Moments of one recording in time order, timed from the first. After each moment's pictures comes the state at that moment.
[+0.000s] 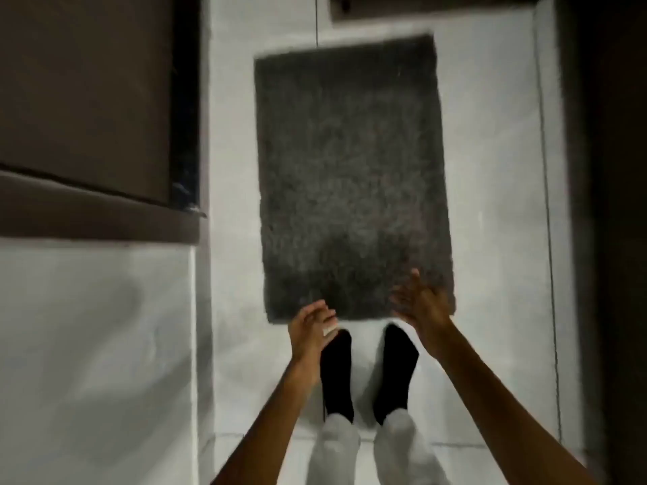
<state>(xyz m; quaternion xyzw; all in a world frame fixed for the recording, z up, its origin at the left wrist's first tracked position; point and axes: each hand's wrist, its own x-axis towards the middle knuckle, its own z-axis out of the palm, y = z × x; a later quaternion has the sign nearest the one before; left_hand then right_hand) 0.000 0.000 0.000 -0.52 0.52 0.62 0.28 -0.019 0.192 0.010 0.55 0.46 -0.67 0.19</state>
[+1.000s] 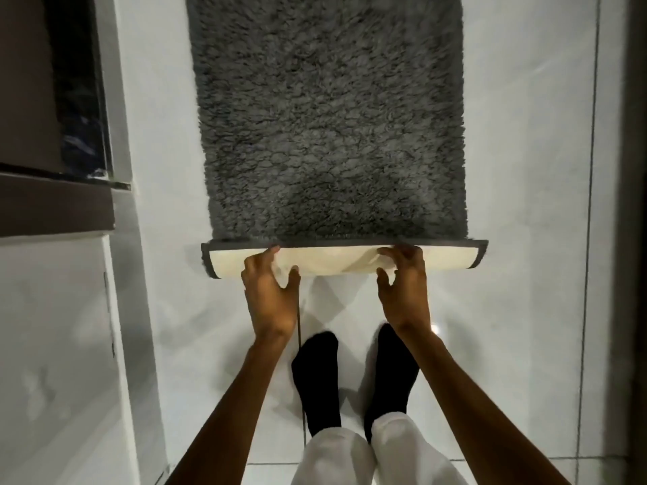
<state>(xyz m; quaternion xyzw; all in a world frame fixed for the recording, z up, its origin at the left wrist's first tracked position) -0.050 -0.018 -0.161 -0.22 0.89 0.35 0.17 -0.019 0.182 -0.166 0.28 0.87 -0.39 0.15</state>
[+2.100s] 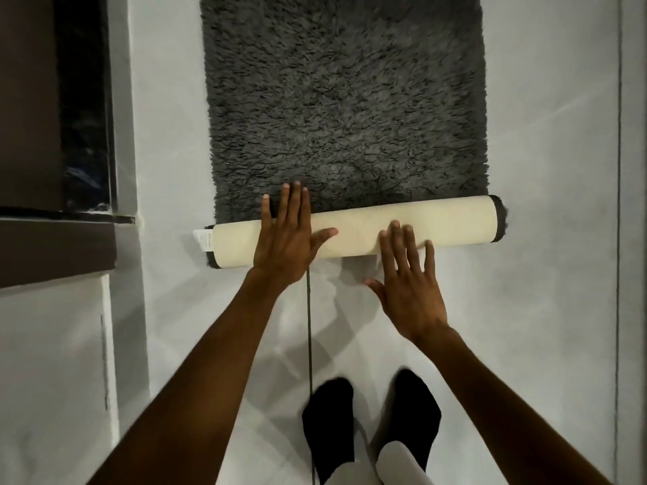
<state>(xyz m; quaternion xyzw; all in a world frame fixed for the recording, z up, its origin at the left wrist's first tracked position) -0.197 -0.021 -0.218 0.20 0.94 0.00 0.27 -0.069 0.193 -0.222 -0.02 0.98 -0.06 0.20</state>
